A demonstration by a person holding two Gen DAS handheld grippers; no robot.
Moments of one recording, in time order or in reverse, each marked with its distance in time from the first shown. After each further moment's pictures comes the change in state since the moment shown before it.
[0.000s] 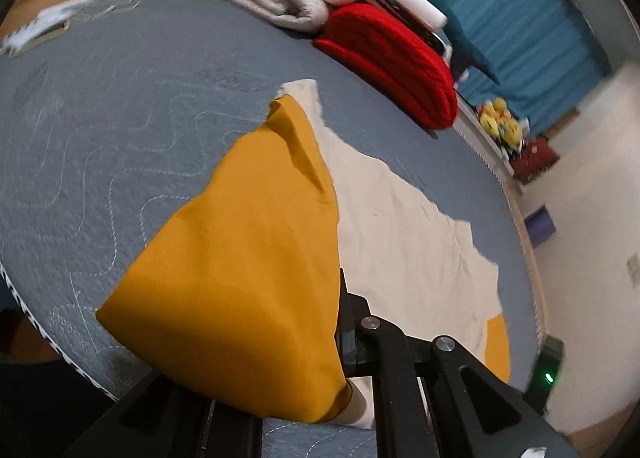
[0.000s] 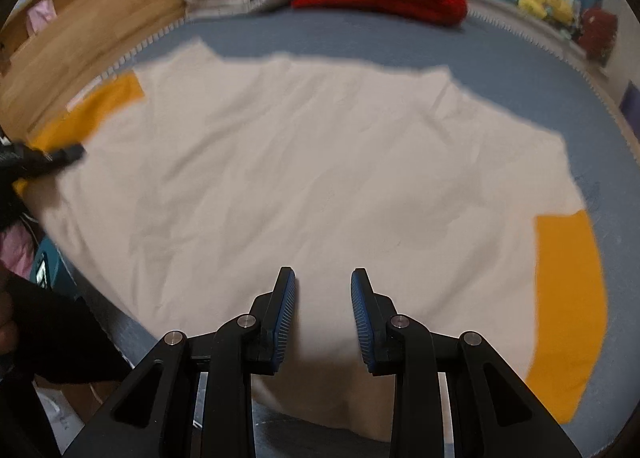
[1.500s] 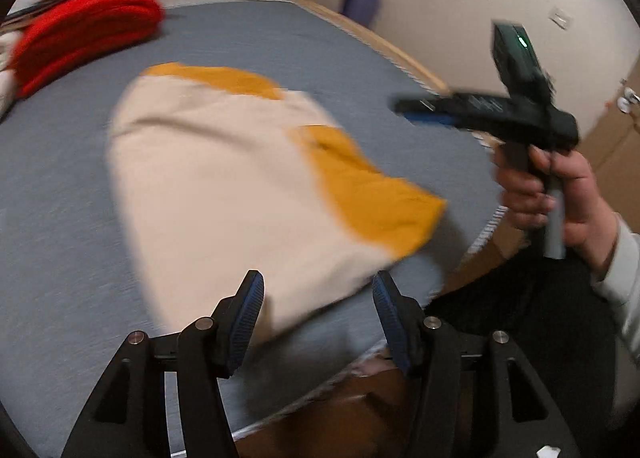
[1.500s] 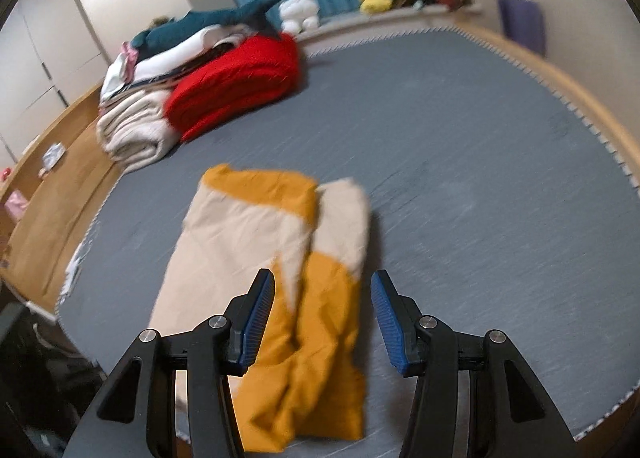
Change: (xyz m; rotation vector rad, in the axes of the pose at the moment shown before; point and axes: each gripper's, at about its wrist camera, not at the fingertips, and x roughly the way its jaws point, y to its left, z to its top) left arm 0.043 -0.278 -0.125 0.812 0.392 -0.267; right arm -0.156 -0.296 -0.050 0.420 -0.272 0.106
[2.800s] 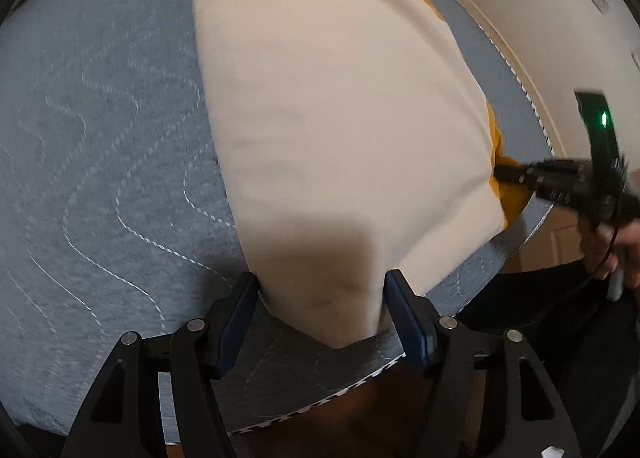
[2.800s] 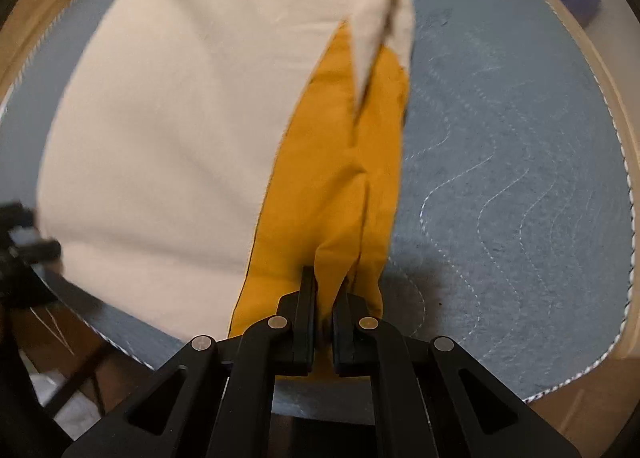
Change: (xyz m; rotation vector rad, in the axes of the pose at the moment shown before) left arm 0.117 0.052 -0.012 -0.200 0.263 0.002; right arm 0.111 0.005 -0.093 -0.218 0.521 -0.315
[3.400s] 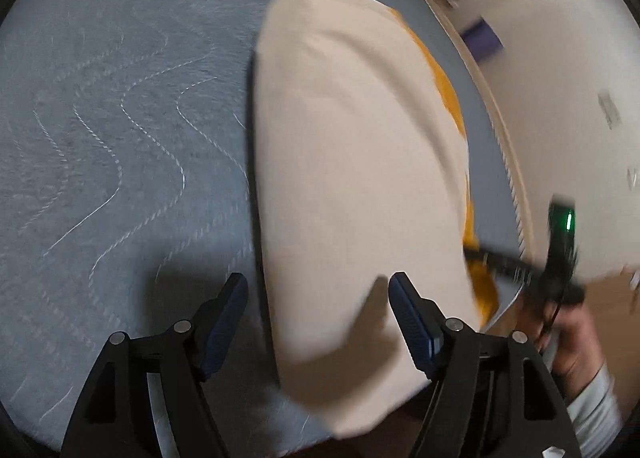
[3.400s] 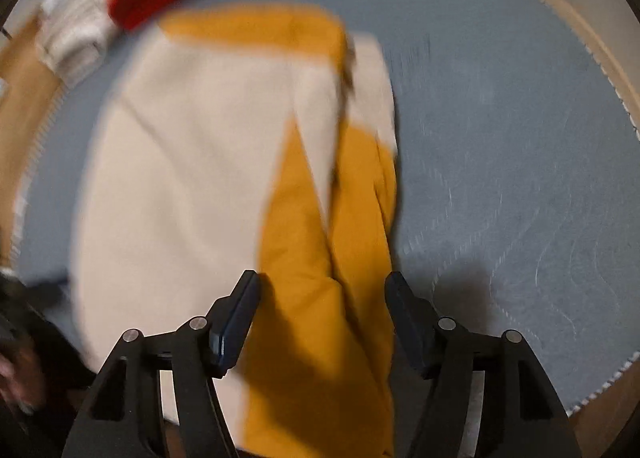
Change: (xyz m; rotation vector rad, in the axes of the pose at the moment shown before) left arm -0.020 0.083 0.048 -0.332 -0.126 -0.197; right arm 0.001 -0.021 0.049 0.202 -0.060 0.111
